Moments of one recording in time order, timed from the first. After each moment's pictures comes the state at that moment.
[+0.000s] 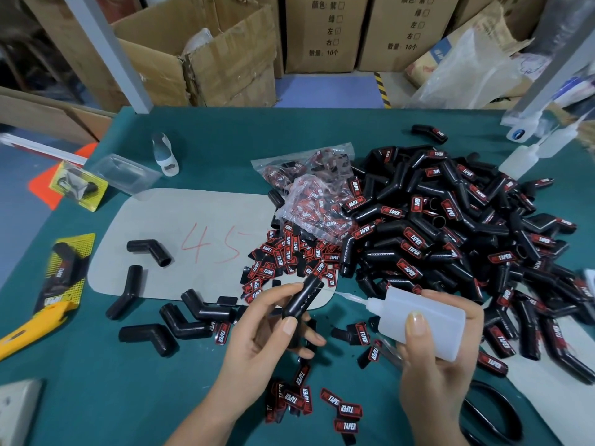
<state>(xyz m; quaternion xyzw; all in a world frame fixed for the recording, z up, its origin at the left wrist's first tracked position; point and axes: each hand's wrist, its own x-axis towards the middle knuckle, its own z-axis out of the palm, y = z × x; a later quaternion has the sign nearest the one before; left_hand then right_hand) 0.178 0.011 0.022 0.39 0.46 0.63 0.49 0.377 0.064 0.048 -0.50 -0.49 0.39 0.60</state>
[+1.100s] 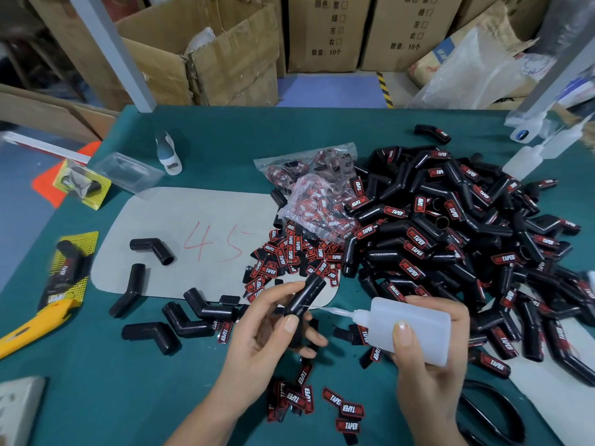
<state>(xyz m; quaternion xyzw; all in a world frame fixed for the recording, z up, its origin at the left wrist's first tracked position) 0.179 0.011 0.027 0.38 0.46 0.63 0.49 0.375 0.059 0.050 -0.47 -0.54 0.40 0.58</state>
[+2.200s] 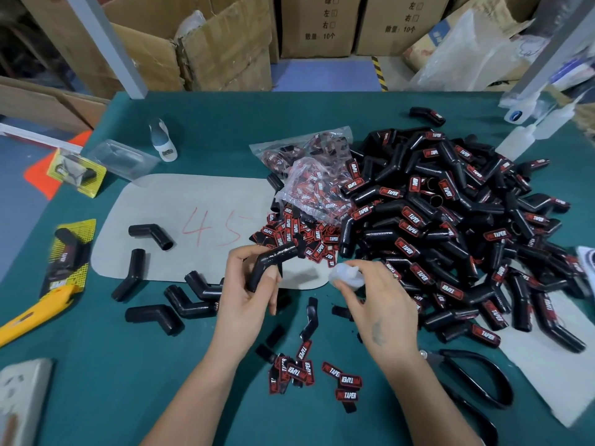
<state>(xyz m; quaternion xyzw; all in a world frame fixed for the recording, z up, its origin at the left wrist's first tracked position) 0.157 0.033 0.011 0.40 0.59 0.60 0.36 0.361 0.091 0.009 -0.57 -0.77 0.14 0.25</state>
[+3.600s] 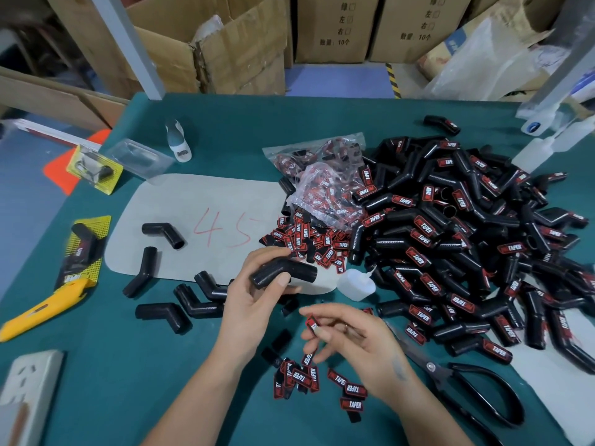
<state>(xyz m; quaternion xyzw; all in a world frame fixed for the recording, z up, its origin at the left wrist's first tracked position) 0.156 0.030 0.017 0.38 0.53 0.64 0.40 0.353 0.060 0.034 -0.30 -0.58 0.71 0.28</state>
